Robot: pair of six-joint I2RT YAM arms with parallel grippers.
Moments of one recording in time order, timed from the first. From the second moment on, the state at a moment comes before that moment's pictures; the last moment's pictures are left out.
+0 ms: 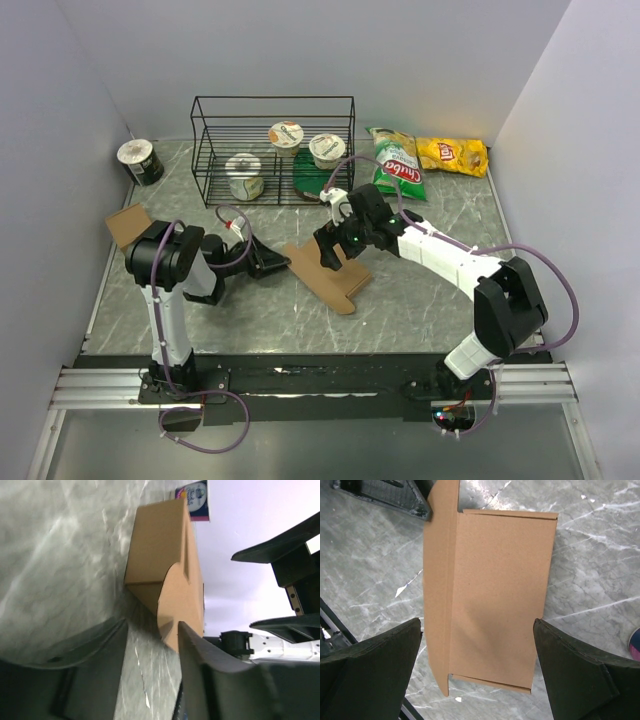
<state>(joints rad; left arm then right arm) -0.19 2.07 0.49 1.32 0.90 -1.09 0.61 1.56 1.14 -0.44 -0.29 -0.06</state>
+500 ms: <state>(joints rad) -0.21 2.12 0.57 1.32 0.89 -1.12 0.62 1.54 1.14 -0.43 -0.29 -0.06</state>
